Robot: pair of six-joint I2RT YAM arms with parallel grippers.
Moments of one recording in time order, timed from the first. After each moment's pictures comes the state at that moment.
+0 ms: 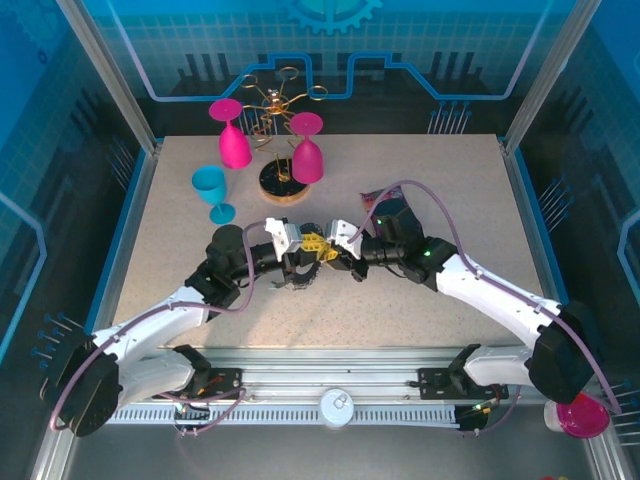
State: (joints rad) left arm -0.57 1.09 0.56 0.52 0.62 0.06; right arm 0.69 1.27 0.92 -0.22 -0.57 -0.45
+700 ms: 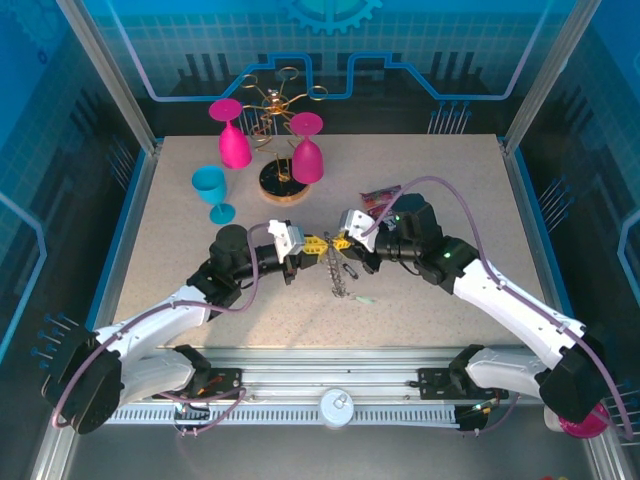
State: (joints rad) left arm -0.57 1.10 0.56 0.47 0.63 0.11; right arm 0.63 1.15 0.94 -0.30 -0.47 -0.46
